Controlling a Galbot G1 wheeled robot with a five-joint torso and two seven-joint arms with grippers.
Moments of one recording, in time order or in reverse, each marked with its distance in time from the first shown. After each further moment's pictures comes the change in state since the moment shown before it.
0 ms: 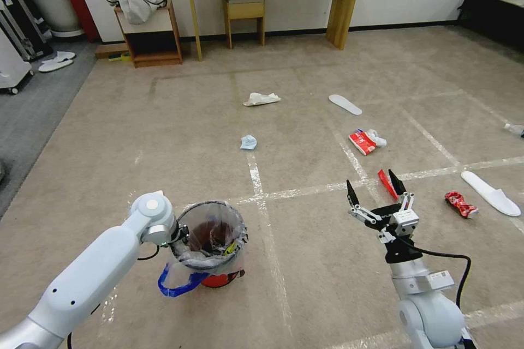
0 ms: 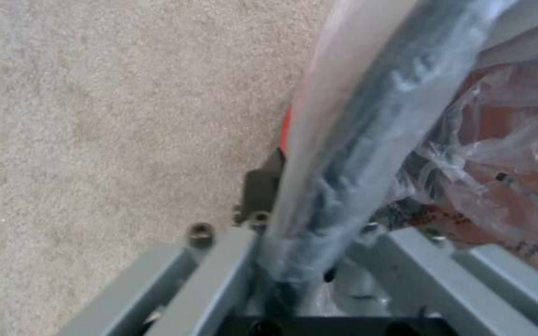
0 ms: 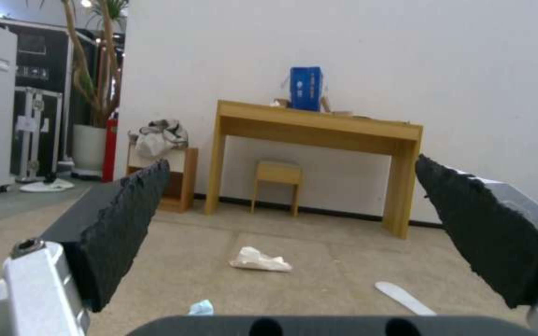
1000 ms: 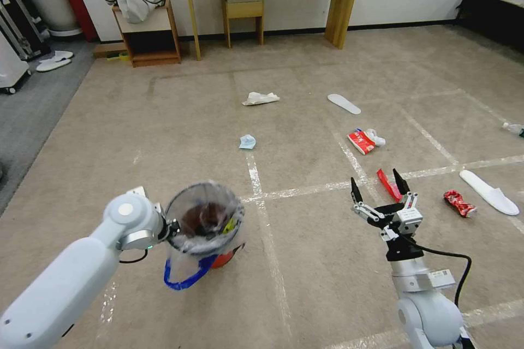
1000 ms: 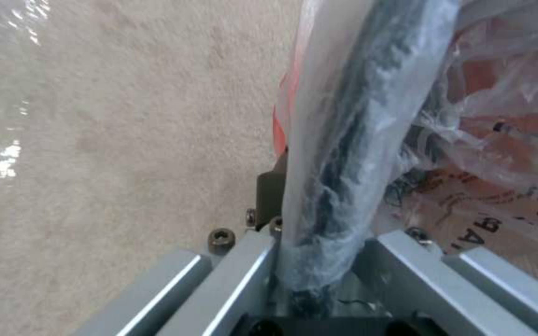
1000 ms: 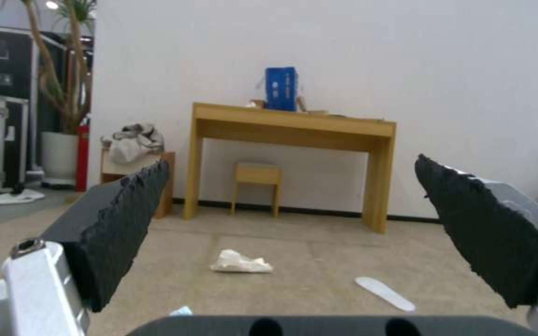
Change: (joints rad) left arm 0.144 0.113 -0.234 -0.425 -0.122 -0.132 -0.146; right arm 0.022 0.012 0.008 -0.016 0.011 -0.006 0.050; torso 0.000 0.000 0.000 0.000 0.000
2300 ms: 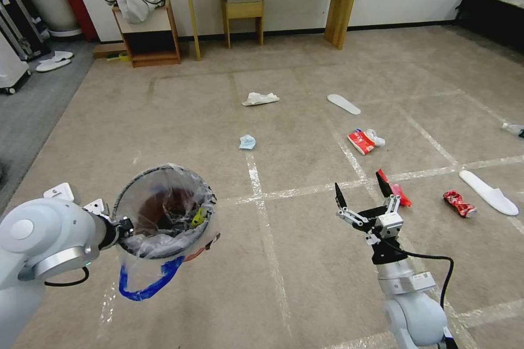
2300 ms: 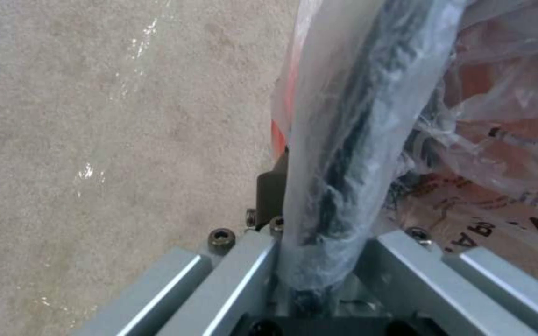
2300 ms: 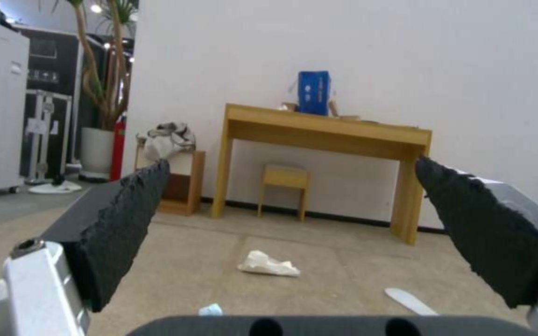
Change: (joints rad) left arm 0.283 0.077 -0.380 -0.207 -0.103 -0.032 -0.124; right arm 0.009 0.034 -0.044 -0.020 -0.065 0.034 -0.065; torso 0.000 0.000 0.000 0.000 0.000
